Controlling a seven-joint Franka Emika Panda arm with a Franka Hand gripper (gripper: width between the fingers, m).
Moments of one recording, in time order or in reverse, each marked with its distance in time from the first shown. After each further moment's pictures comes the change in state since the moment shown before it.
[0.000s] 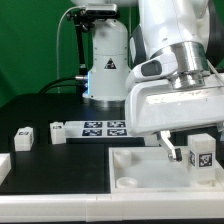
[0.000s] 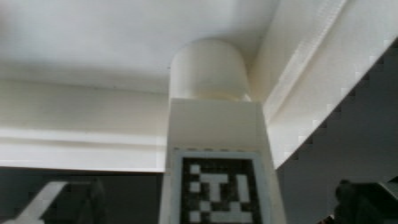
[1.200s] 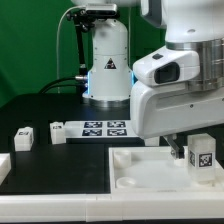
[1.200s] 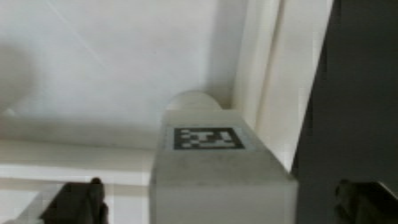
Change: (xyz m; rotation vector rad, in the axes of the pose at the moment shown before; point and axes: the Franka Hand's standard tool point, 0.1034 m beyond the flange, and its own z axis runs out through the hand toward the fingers) arm 0.017 0.000 -0.003 0.074 -0.598 0.078
